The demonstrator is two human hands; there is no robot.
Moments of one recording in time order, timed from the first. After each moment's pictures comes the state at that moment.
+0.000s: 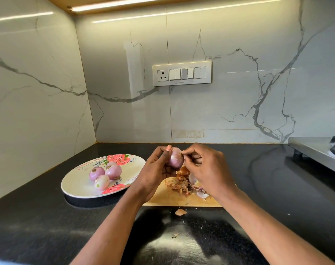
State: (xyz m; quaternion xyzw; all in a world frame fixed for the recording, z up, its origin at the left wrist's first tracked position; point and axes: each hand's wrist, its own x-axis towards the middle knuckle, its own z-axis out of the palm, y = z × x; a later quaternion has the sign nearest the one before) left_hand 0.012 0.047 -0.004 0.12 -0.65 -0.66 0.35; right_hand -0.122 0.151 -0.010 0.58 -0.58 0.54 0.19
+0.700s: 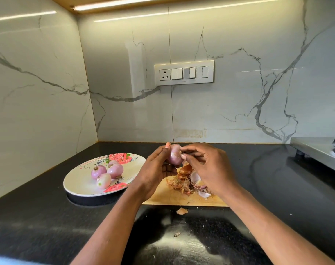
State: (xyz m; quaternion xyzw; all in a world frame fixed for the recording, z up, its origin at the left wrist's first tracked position) left_hand 0.016 0.045 0.000 0.13 -0.65 -0.67 0.34; right_hand -0.121 0.155 -0.004 0.58 -0.58 0.56 0.12
